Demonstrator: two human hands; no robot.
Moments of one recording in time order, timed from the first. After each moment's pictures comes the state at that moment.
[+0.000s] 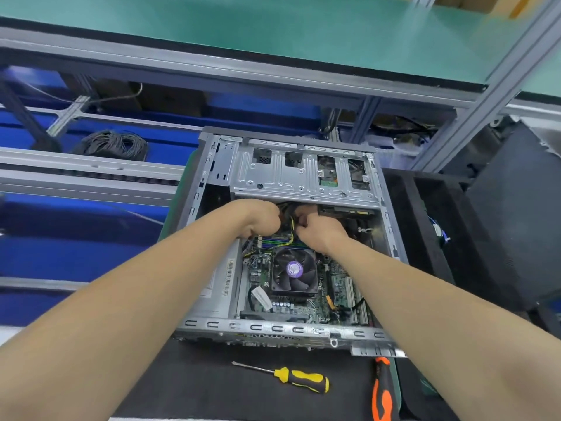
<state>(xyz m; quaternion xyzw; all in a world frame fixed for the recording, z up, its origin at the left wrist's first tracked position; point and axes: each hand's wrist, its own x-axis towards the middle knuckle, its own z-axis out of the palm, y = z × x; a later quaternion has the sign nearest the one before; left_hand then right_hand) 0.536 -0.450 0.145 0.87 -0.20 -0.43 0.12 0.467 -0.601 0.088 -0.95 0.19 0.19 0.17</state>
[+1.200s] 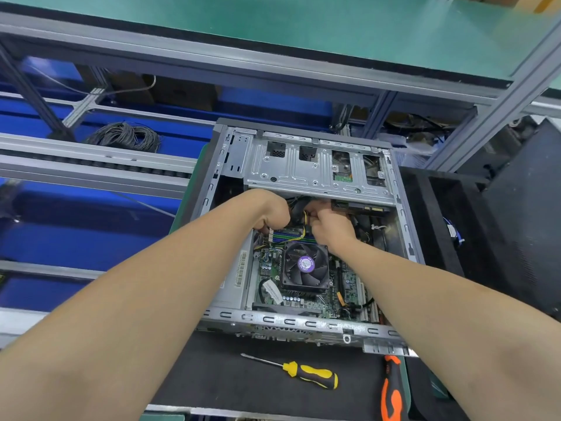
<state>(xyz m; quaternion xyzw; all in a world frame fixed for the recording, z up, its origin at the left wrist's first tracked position) 0.547 -0.451 0.135 0.88 -0.20 -0.42 0.09 0.465 -0.597 0.070 -0.95 0.21 0.12 0.19</state>
